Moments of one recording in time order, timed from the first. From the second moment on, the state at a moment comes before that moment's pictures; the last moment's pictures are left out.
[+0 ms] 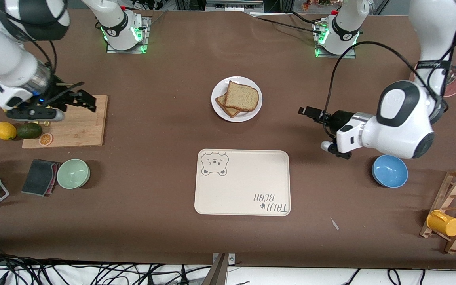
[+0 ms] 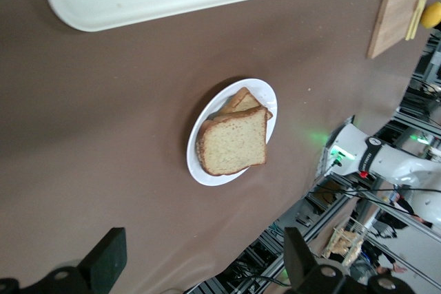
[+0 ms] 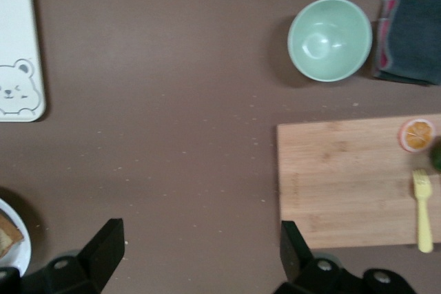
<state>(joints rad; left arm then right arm) 0.07 0.46 -0.27 -1.64 -0.61 1.56 0.21 -0.07 -0.04 0.16 -1.90 0.03 1.83 0.13</state>
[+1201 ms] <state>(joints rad) -0.06 0.65 -0.34 -1.89 -0.90 2.10 0.58 -0.10 -0.11 0.07 -1.83 -0.01 1.68 0.01</state>
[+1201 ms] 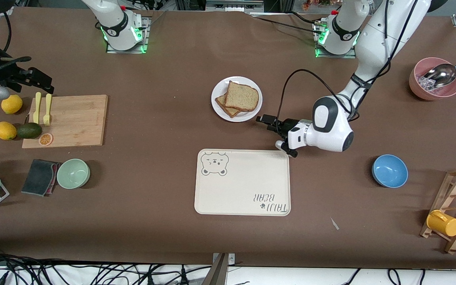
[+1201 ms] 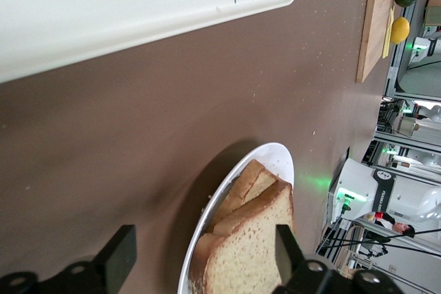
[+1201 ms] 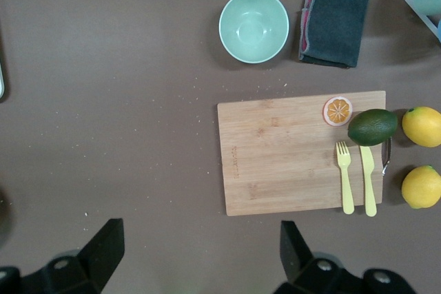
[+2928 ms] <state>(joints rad) -0.14 0.75 -0.34 -1.90 -0.94 2.13 0.77 -0.09 -0.08 0.10 -1.75 -0.01 1.66 0.03</state>
